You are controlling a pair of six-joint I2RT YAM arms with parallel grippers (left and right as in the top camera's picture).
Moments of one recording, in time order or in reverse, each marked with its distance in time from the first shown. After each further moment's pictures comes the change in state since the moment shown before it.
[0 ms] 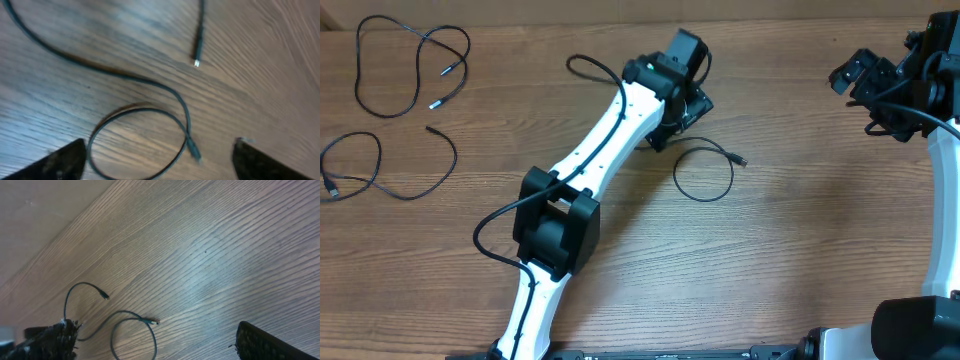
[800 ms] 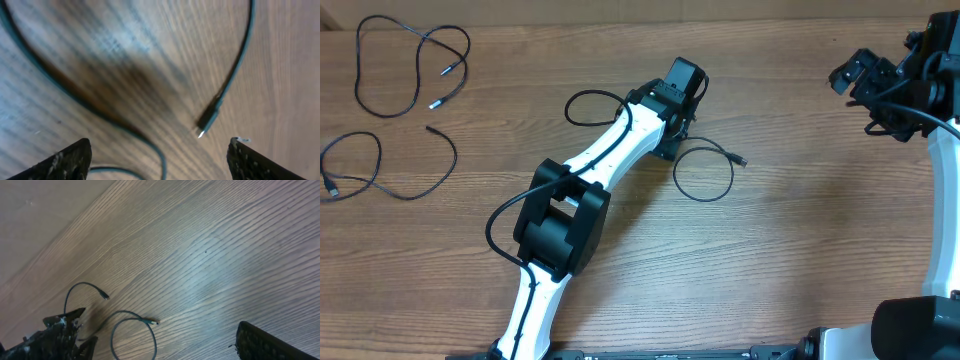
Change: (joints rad) left arm -0.011 0.000 -0.245 0.351 -0.147 -0.443; right arm 0.000 0.000 0.000 0.000 0.000 0.000
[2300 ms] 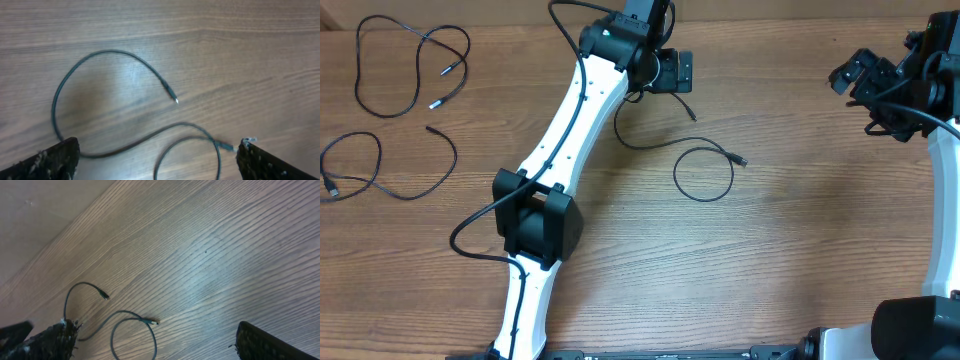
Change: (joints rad) left arm 0.132 0.024 0.489 -0.403 0.217 1.306; right arm 0.000 0.000 0.000 0.000 0.000 0.000
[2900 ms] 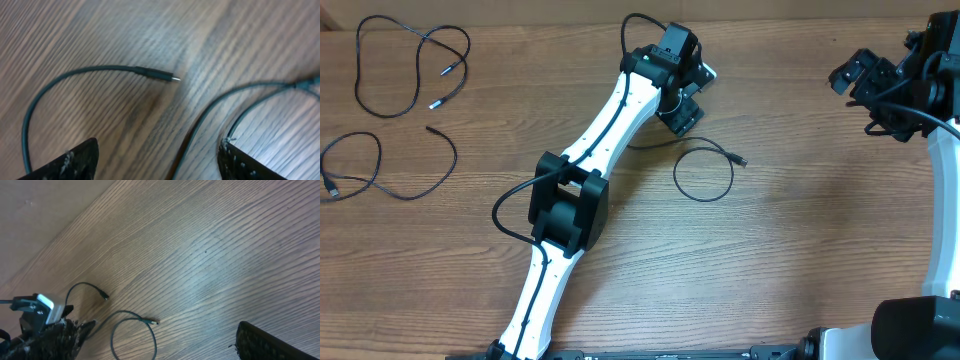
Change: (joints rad) left arm -0.066 0.179 -0.025 0.058 -0.014 0.763; right arm 0.000 0.000 0.000 0.000 0.000 0.000
